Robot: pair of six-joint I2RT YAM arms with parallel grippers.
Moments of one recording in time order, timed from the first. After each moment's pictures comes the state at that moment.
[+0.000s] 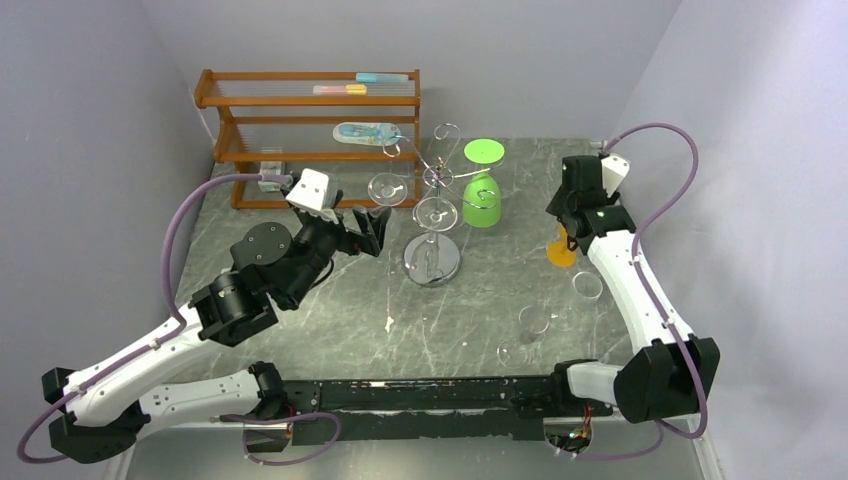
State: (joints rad) left arm -1.05 0.88 1.09 -0.16 -0.58 -0.12; right arm 0.13 1.24 1.13 -0.64 0.53 0.53
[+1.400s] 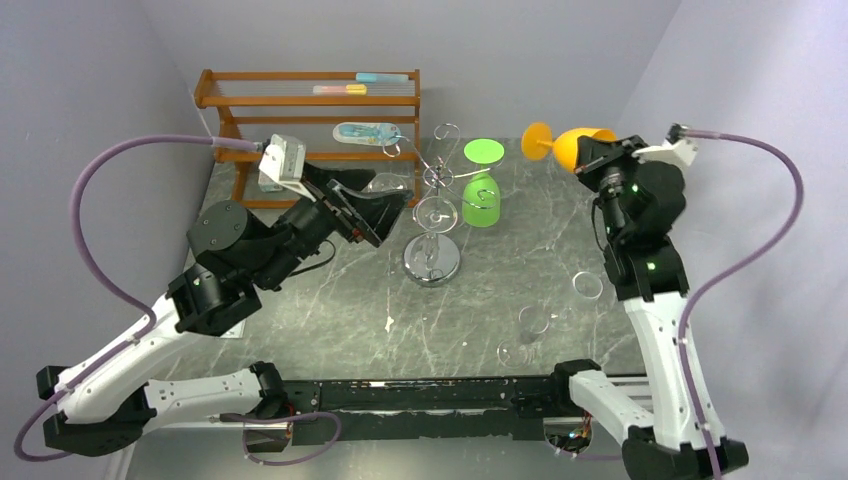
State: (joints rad) left arm -1.05 0.92 1.31 -0.15 -0.28 -0.36; right arm 0.13 0.96 1.22 -0.28 0.22 0.64
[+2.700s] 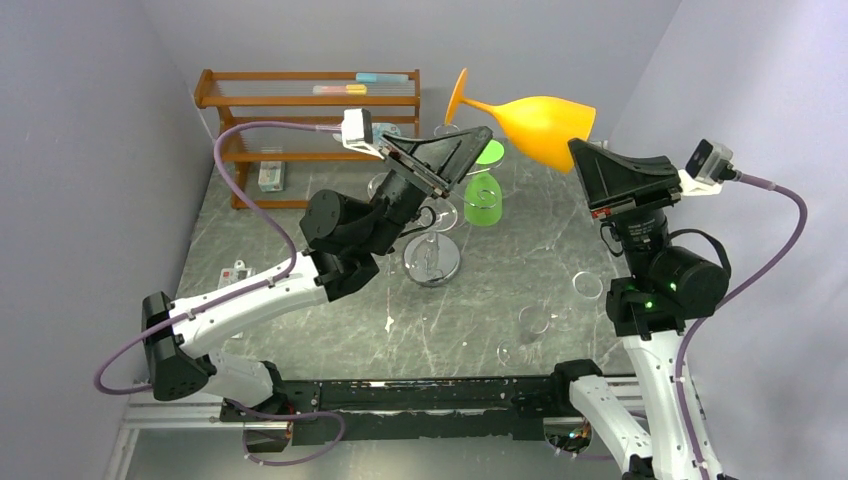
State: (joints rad) left arm -1.10 1.39 1.37 0.71 -0.20 -1.06; right arm 0.13 0.73 1.01 0.61 -0.37 1.17
